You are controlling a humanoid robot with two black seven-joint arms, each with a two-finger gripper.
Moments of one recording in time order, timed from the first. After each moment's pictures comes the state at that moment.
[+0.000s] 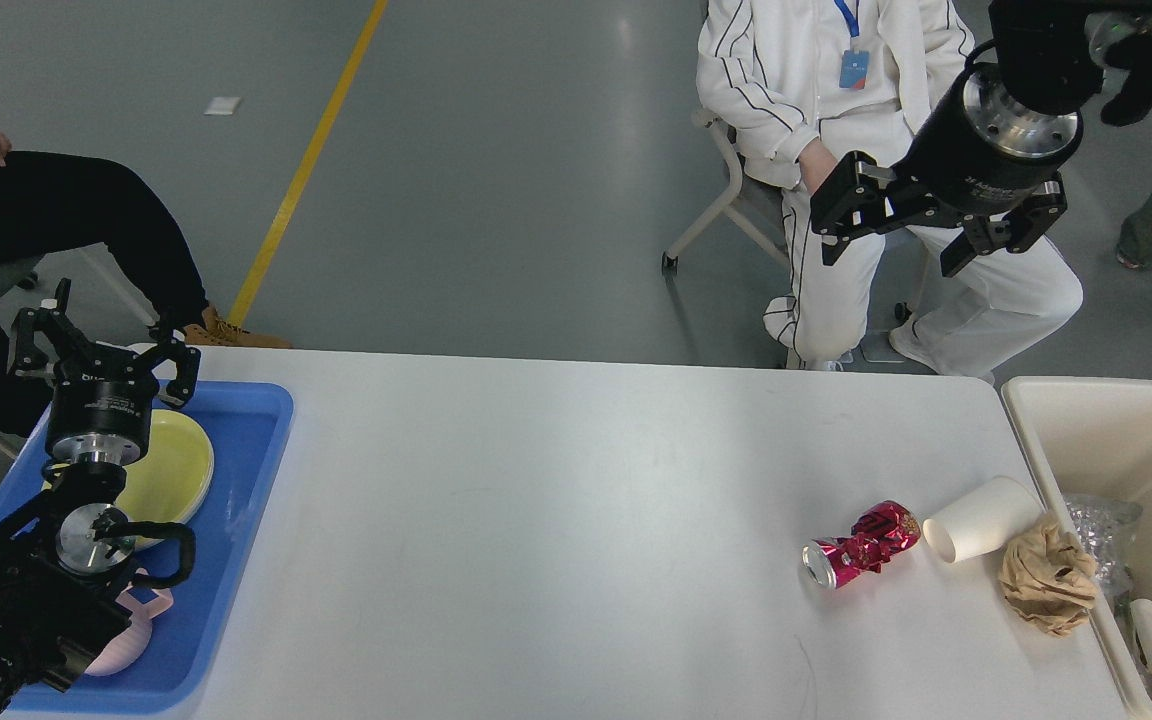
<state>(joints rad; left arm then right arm) -0.64 0.27 -0.89 -0.28 -0.19 -0.60 -0.55 2.22 -0.25 -1.23 1.10 0.07 0.86 -0.21</state>
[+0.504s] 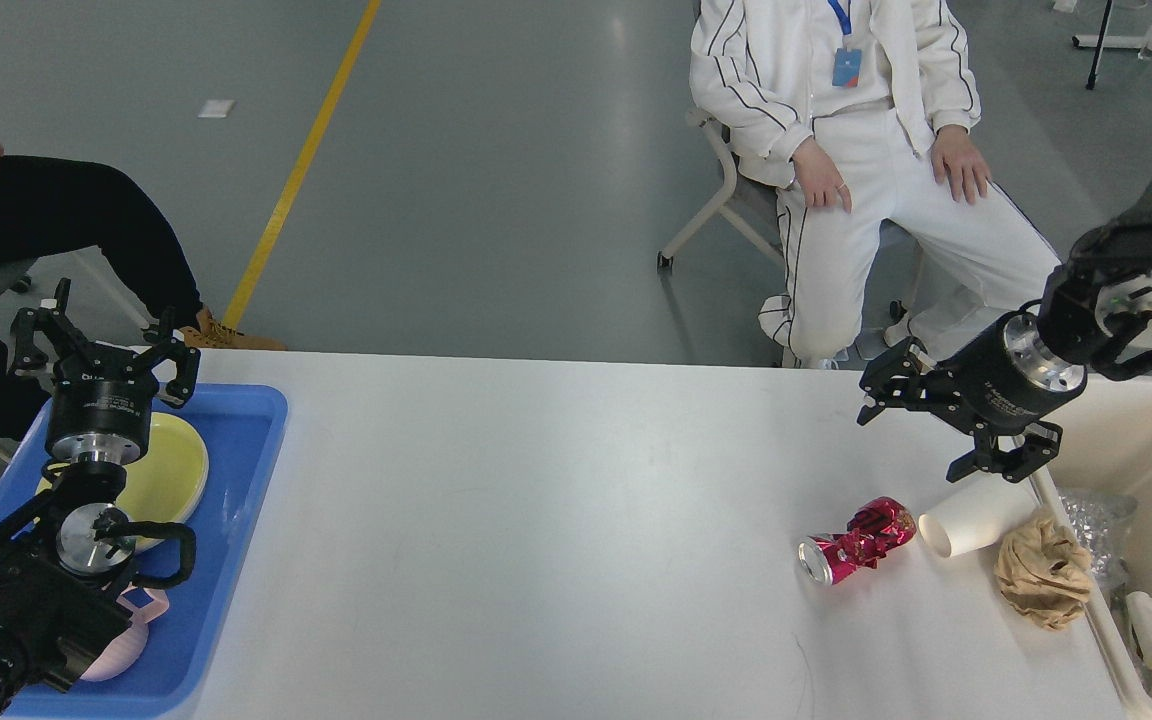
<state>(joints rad) -0.64 0.27 -0.89 -0.28 -0.19 -0.60 -0.55 1.66 -0.46 -1.13 1.09 0.26 0.56 -0.22</state>
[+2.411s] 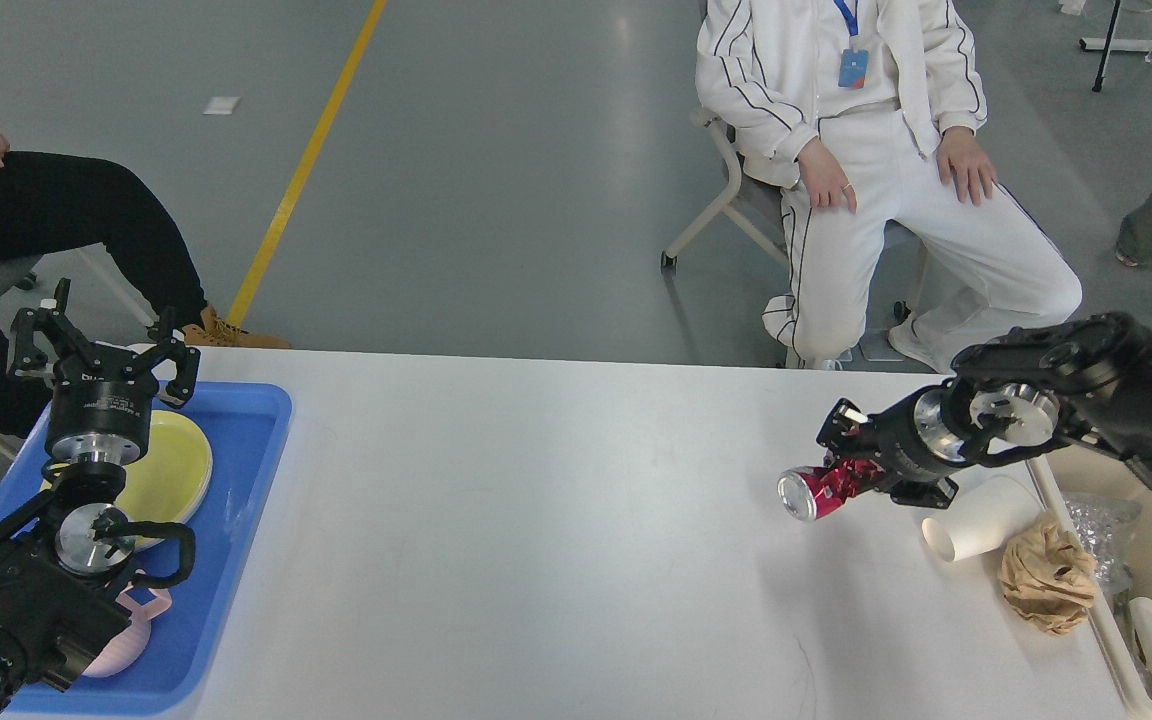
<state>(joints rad) -0.64 0.27 -0.89 -0.28 -0.19 -0.60 -0.55 1.47 -0.38 -0.96 0.96 0.26 0.35 -0.23</state>
